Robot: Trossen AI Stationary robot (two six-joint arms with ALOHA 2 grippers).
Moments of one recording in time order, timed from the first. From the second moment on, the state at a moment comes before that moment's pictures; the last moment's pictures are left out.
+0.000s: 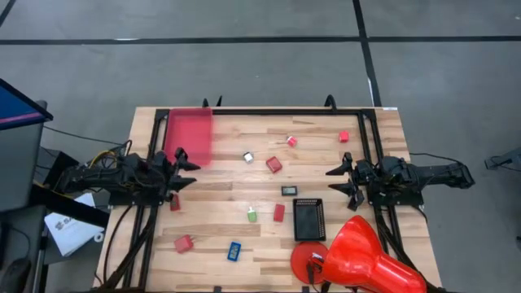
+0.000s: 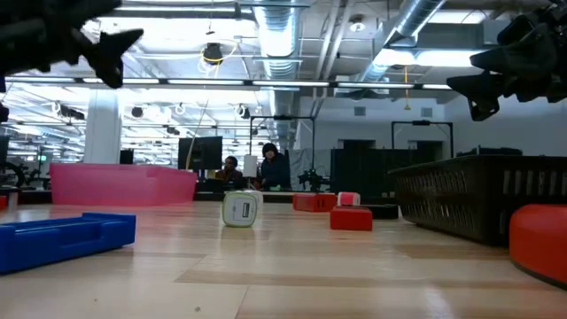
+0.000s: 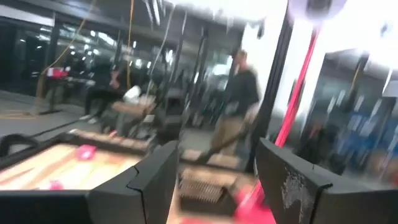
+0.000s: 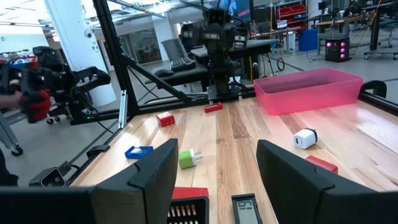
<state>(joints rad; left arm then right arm) 0.01 0.01 0.01 0.34 0.05 -0.31 0.07 0.02 0.01 0.01 0.00 0.18</state>
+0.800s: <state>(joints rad) 0.01 0.01 0.01 0.68 -0.27 -0.51 0.08 0.02 0.01 0.11 0.01 0.37</state>
